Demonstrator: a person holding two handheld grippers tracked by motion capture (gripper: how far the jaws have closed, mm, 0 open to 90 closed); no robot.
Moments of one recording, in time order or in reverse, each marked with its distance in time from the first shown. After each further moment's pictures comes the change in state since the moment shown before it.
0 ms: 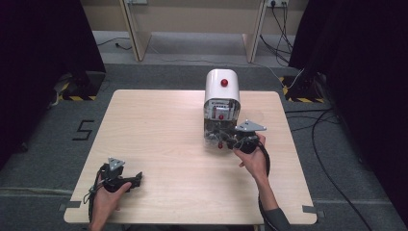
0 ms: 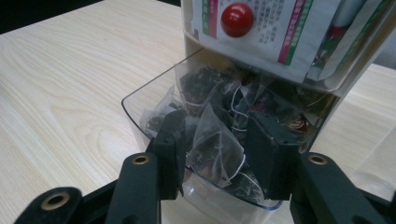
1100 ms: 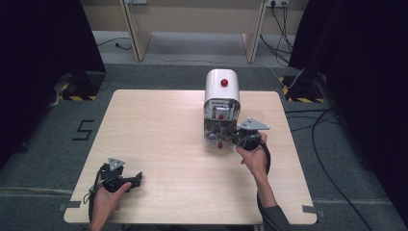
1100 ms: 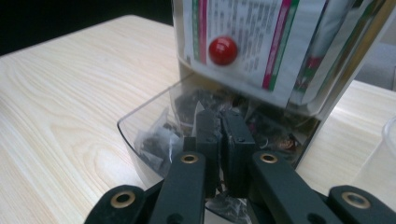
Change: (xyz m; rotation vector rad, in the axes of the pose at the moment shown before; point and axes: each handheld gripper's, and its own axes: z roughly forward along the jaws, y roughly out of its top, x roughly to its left) left arm 0.000 0.000 0.000 0.000 0.001 0.000; right arm -0.006 0.004 -0.003 -0.071 0.002 0.005
